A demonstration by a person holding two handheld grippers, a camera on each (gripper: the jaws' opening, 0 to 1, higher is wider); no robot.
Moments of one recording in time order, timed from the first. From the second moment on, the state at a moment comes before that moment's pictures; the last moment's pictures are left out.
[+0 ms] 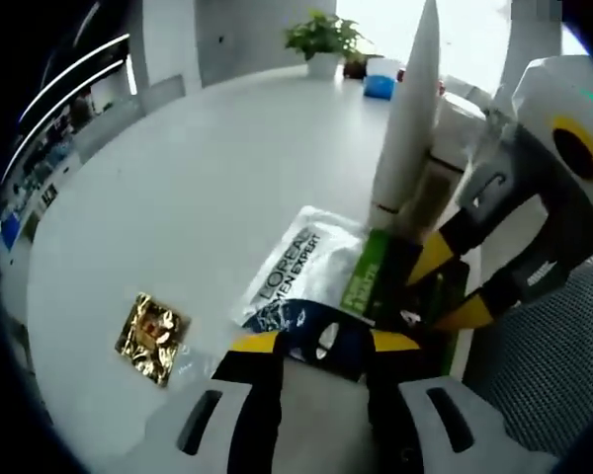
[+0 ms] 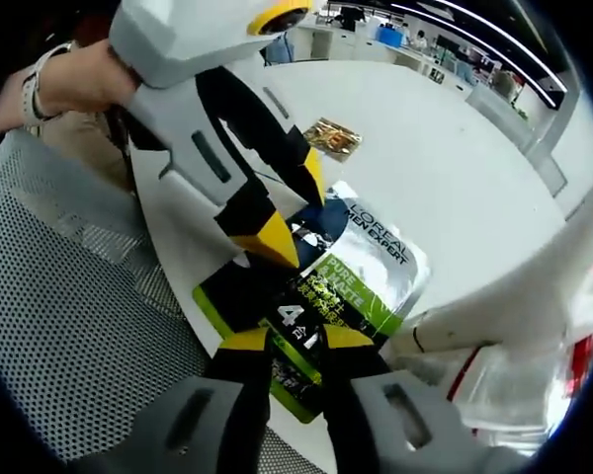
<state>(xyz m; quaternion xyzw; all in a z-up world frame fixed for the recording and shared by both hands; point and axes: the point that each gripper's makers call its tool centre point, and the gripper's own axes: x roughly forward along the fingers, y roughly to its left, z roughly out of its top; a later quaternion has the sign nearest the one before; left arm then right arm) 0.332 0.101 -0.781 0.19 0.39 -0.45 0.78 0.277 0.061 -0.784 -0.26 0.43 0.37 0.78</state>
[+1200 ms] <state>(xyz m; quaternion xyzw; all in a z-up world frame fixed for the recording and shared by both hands) 0.323 0.108 -0.740 0.15 0.36 -0.45 0.80 0.283 0.061 -0.784 -0.25 0.43 0.37 0.78</state>
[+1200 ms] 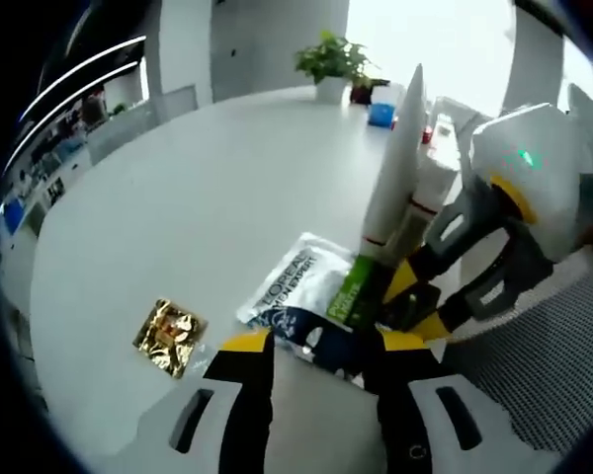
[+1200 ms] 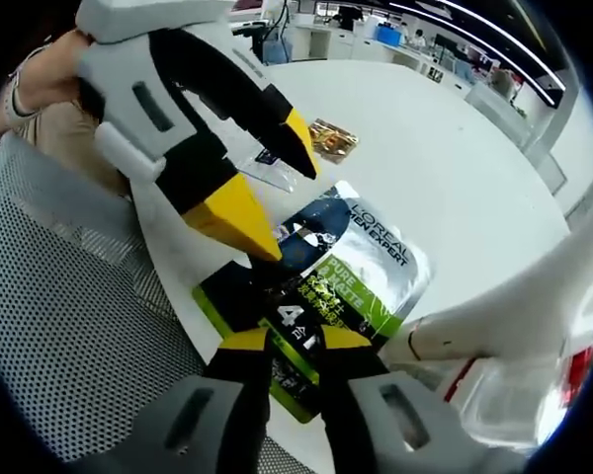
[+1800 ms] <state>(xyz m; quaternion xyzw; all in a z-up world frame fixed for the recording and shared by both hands) 0.313 0.133 -0.703 0.13 0.33 -0.43 0.83 0.276 0.075 -0.738 -0.20 0.38 0.40 0.81</state>
